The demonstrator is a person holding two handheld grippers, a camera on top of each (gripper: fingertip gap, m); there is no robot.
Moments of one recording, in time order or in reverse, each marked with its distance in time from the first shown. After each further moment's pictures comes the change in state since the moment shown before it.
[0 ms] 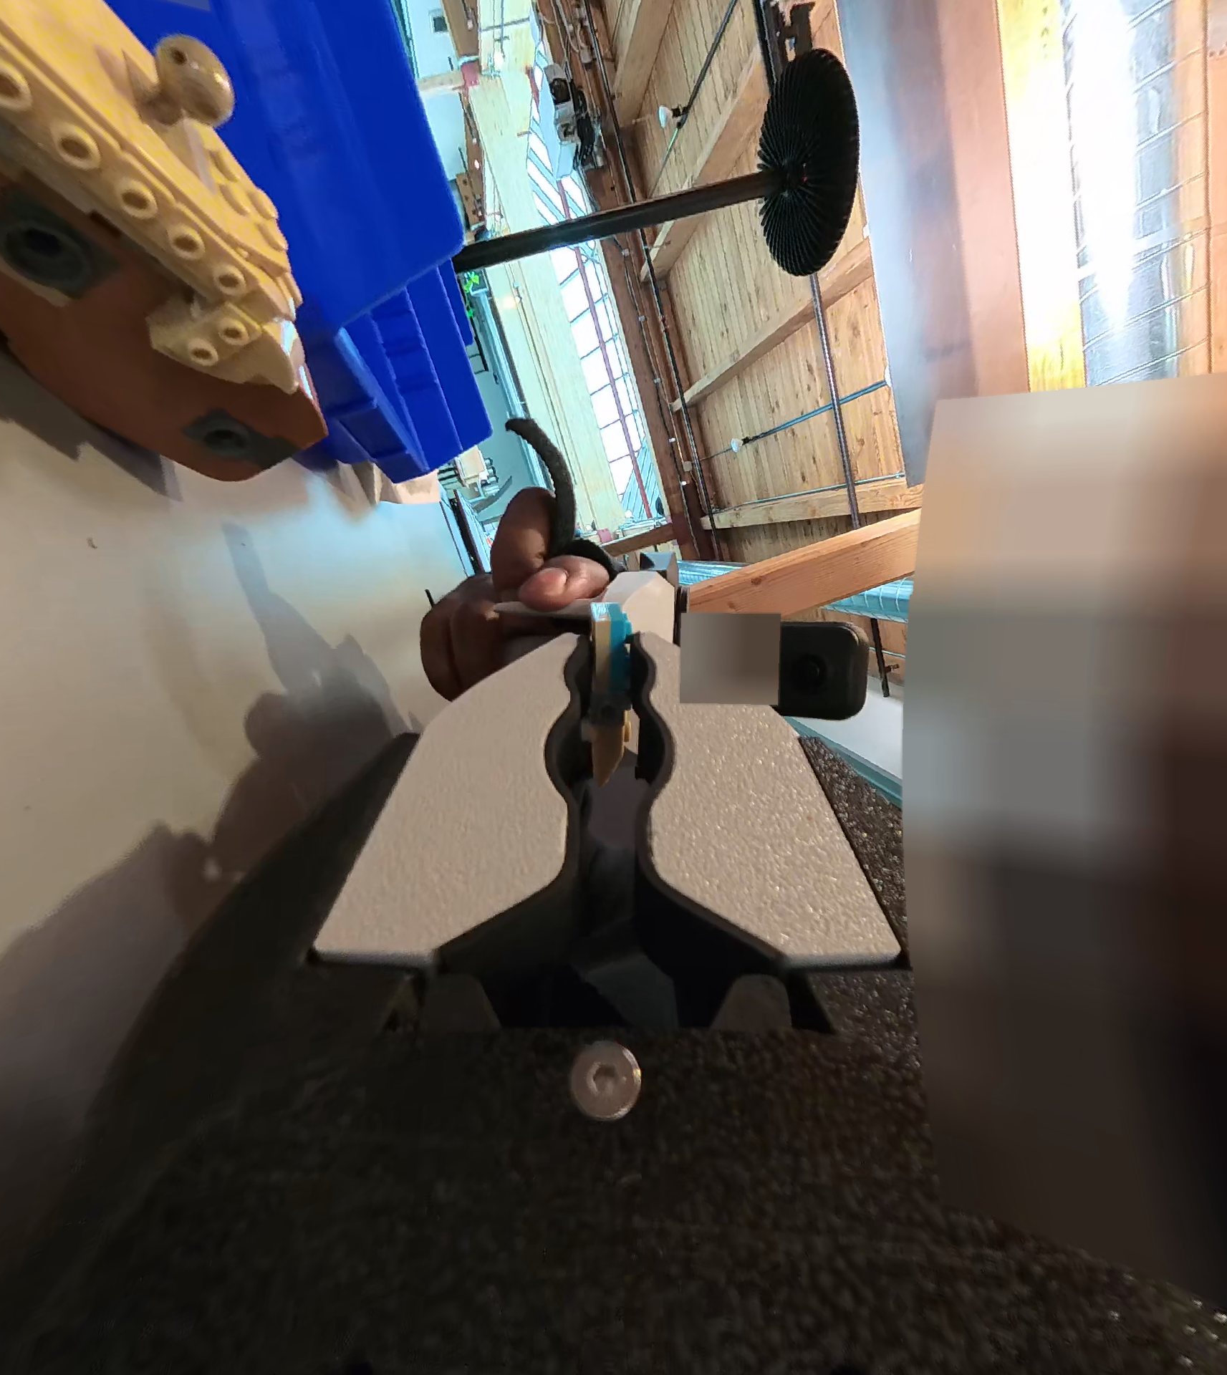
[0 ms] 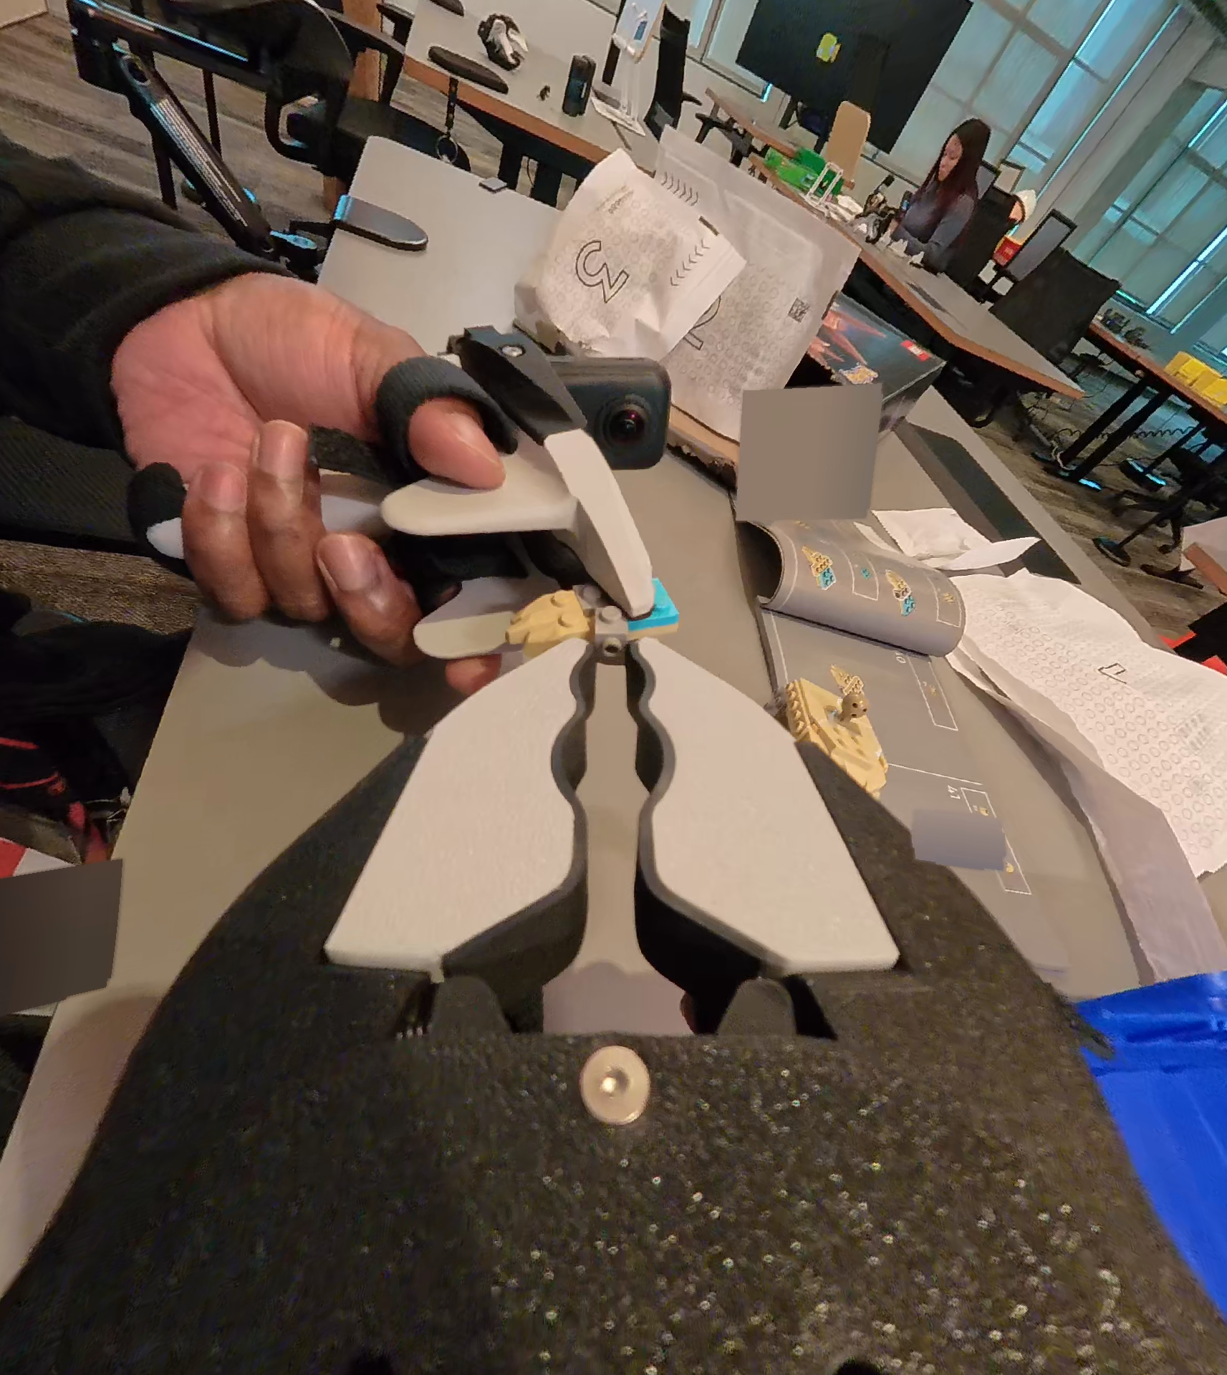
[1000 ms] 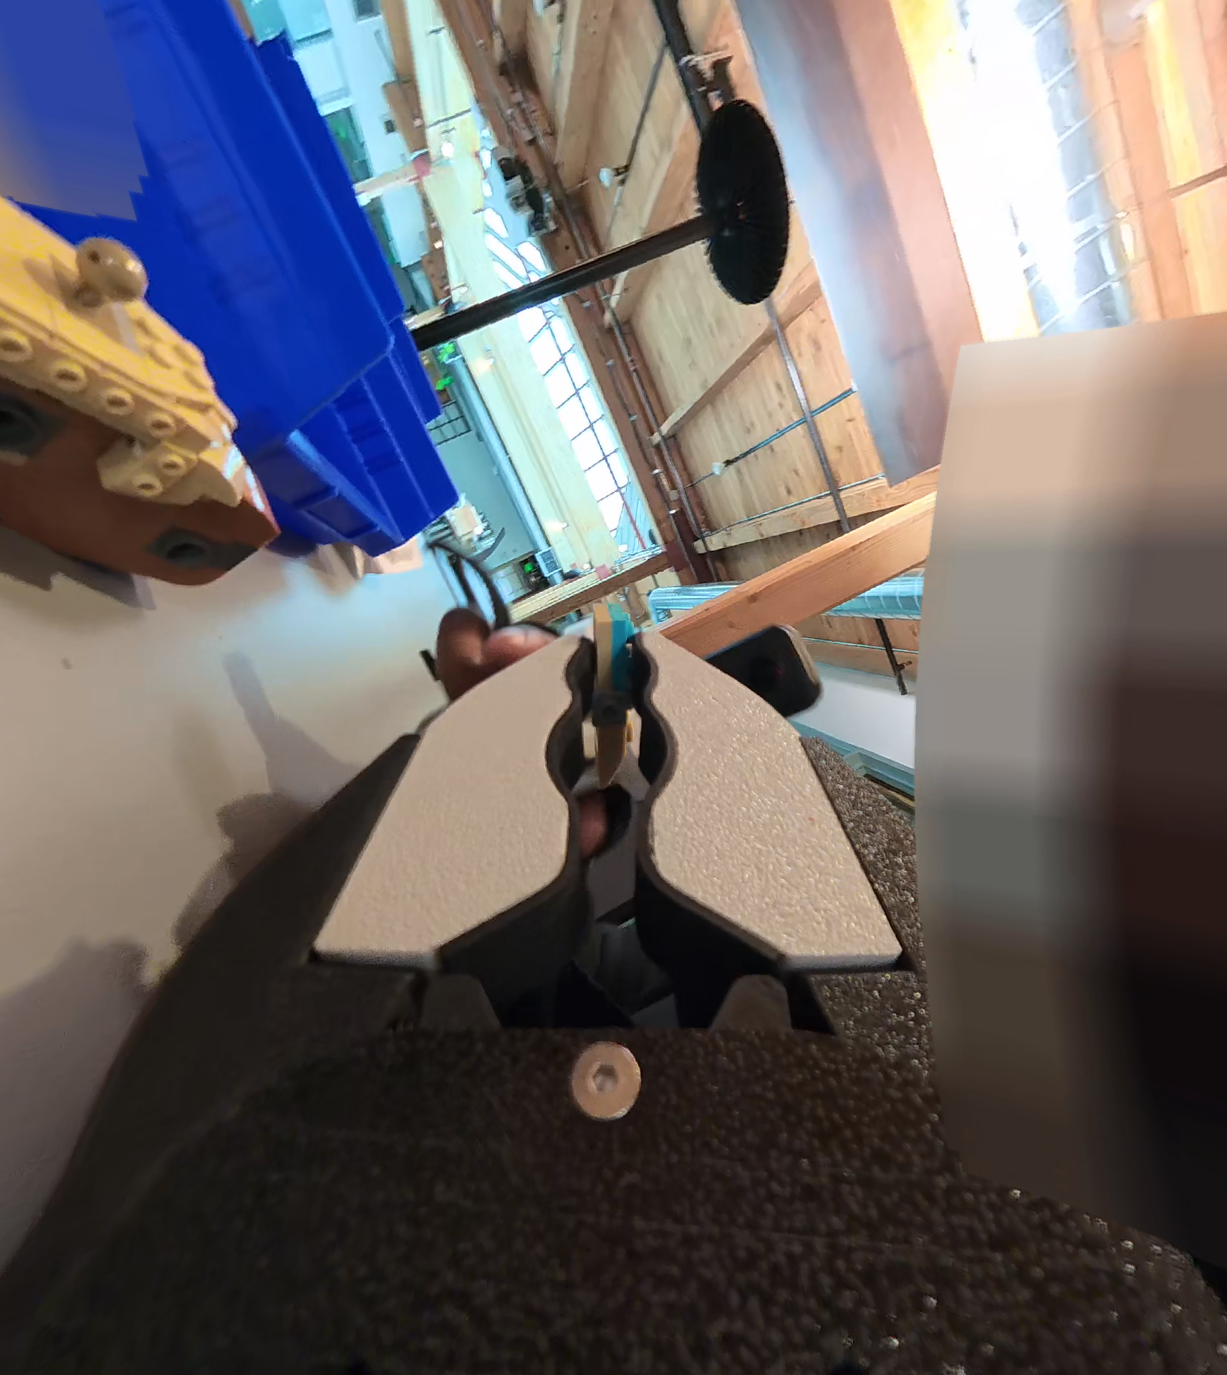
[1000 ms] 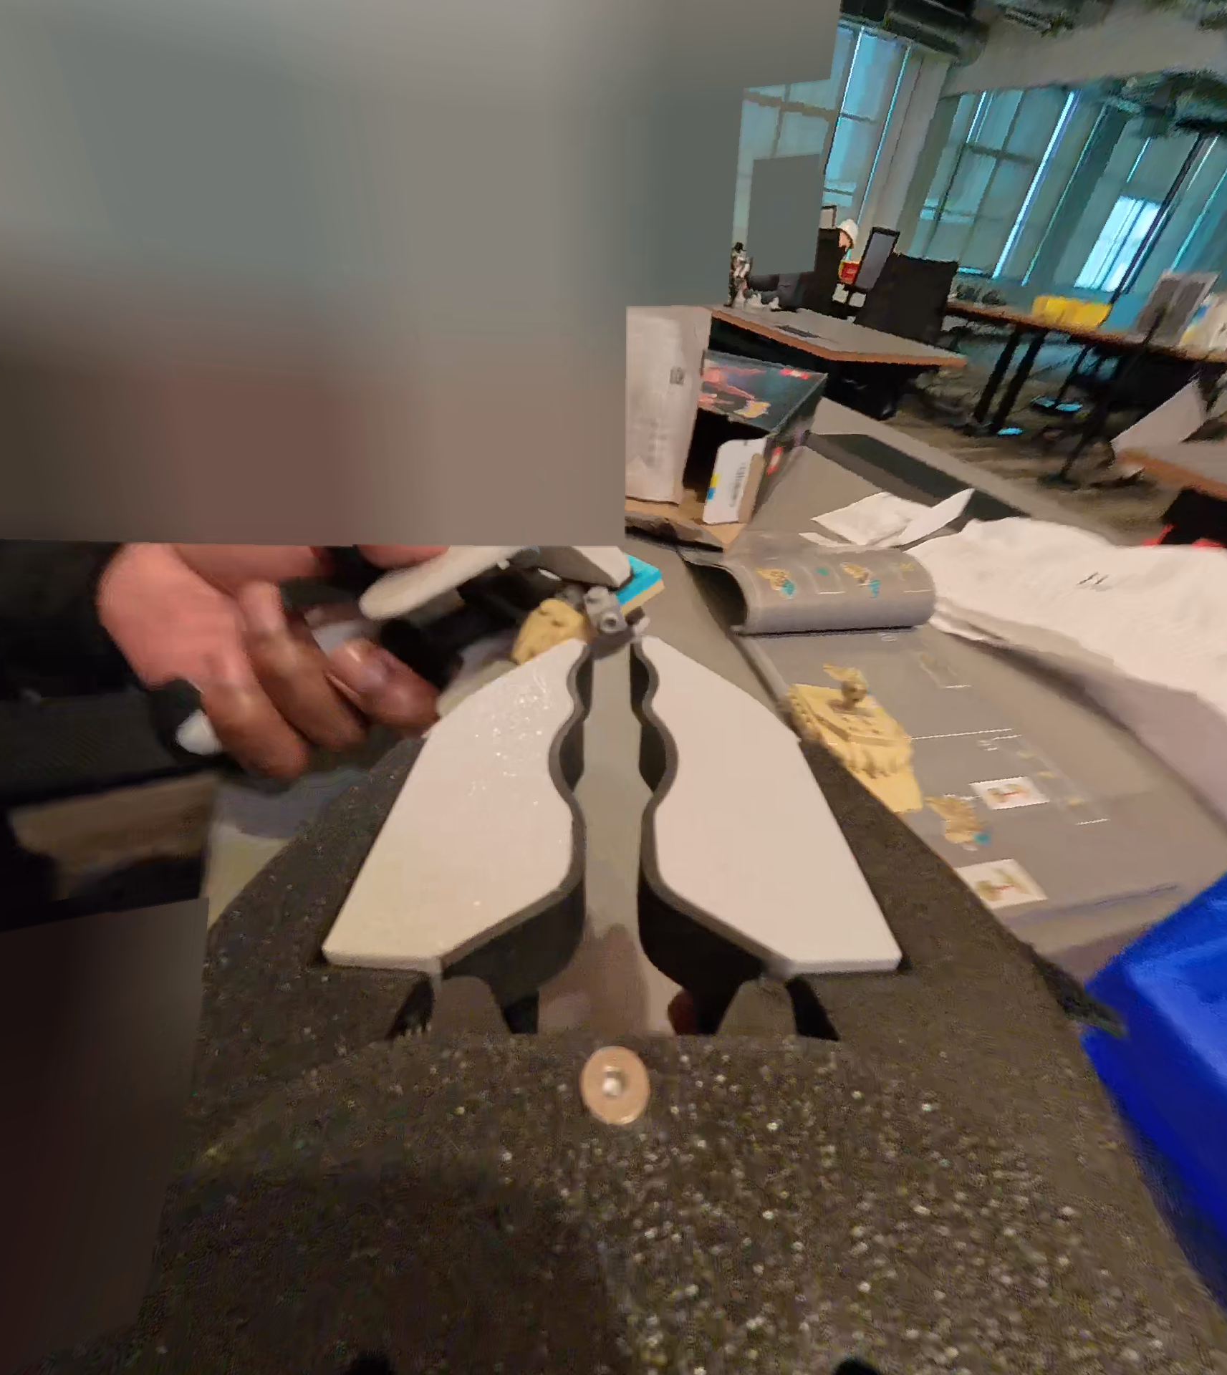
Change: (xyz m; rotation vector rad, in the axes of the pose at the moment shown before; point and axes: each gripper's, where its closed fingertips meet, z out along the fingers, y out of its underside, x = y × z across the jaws) left arm 0.018 -0.013 -0.003 0.057 0.044 0.121; right arm 0.010 -0.014 0.001 0.144 0.162 0.287
